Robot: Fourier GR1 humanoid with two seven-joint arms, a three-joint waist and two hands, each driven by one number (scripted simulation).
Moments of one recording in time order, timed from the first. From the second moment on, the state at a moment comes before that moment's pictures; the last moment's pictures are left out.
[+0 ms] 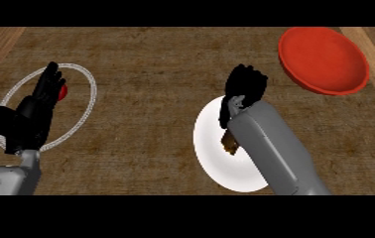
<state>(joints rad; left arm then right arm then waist) -0.14 0.44 -0.06 -1.53 0.17 0.23 0.10 -0.72 -0.04 0.31 -1.16 0.87 0.37 1.21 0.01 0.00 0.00</state>
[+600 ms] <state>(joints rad) -0.15 0.43 -0.06 -1.51 0.16 0.23 0.10 -0.76 -0.02 0.28 -0.98 0.86 0.46 1.22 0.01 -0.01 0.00</state>
